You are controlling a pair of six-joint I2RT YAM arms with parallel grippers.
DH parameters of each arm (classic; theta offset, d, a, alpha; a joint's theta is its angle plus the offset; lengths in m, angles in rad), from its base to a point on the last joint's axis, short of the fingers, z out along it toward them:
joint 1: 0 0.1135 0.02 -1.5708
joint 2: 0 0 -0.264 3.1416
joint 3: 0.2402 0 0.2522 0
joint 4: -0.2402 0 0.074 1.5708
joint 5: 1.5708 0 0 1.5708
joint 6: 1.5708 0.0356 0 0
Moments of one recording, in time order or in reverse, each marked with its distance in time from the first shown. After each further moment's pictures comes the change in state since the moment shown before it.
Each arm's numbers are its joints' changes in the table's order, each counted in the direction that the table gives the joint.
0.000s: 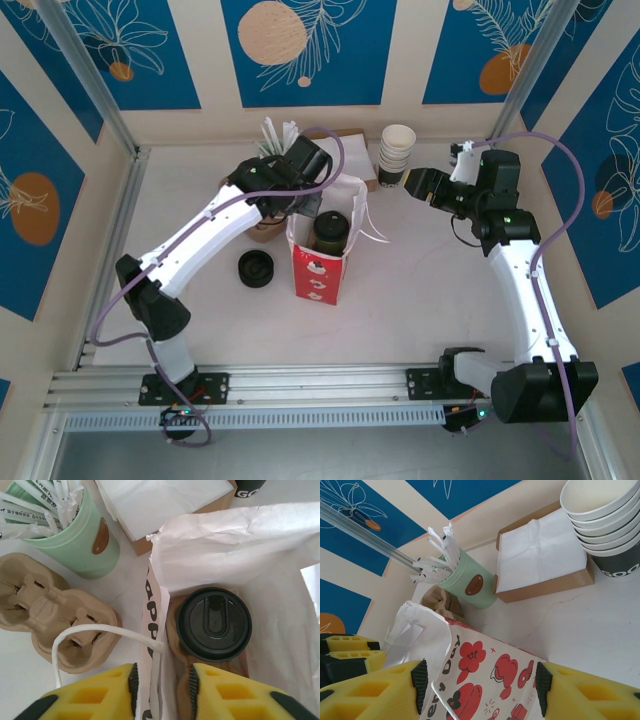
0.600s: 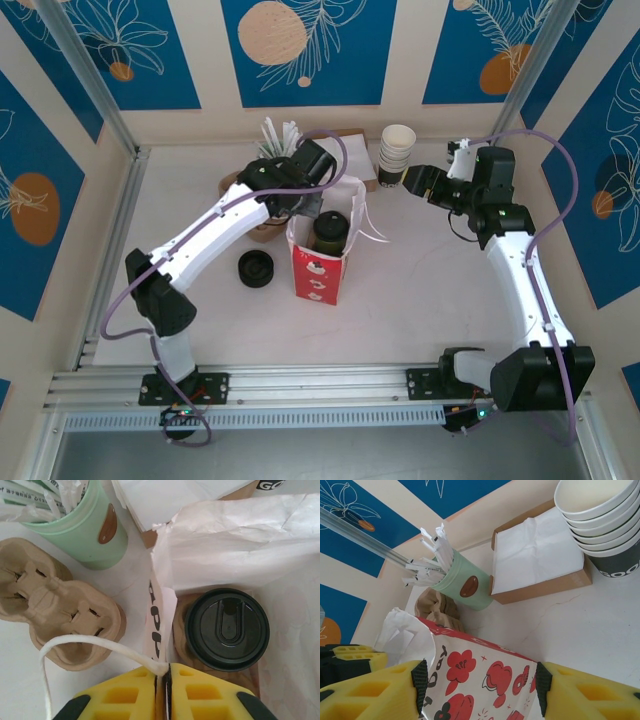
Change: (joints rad) left arm 0.007 0.036 -0.017 0.000 -0.029 -0.065; right arm -0.002 0.059 0.000 0.041 0.000 0.006
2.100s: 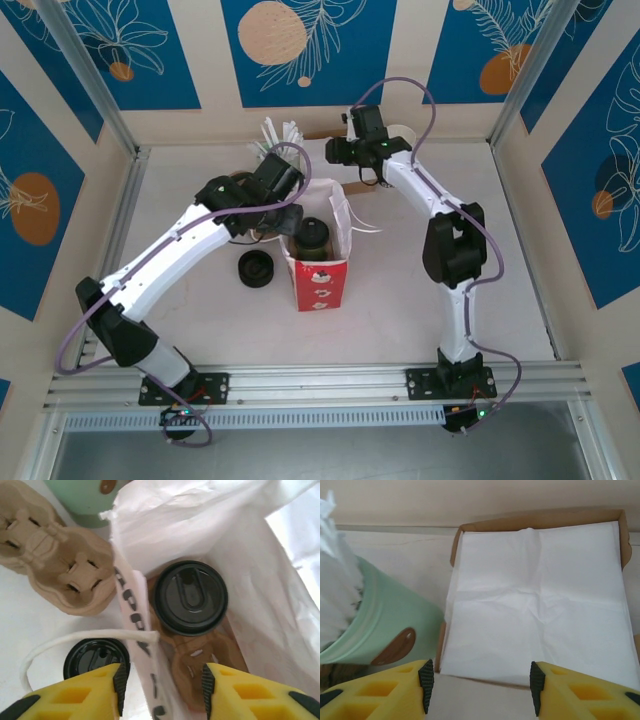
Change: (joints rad) left arm 0.027 -0.272 -0.252 0.005 0.144 -0.031; right arm 0.385 0.938 0.790 -0.041 0.523 -0.186
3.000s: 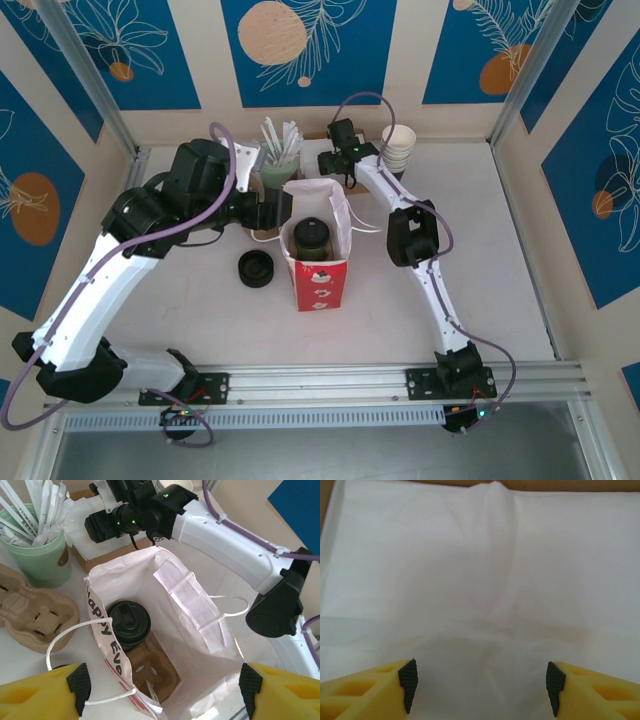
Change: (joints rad) left arm 0.034 -0.247 0.124 0.001 0.207 0.073; right arm 0.020 0.539 0.557 -0.157 0.198 -0.142
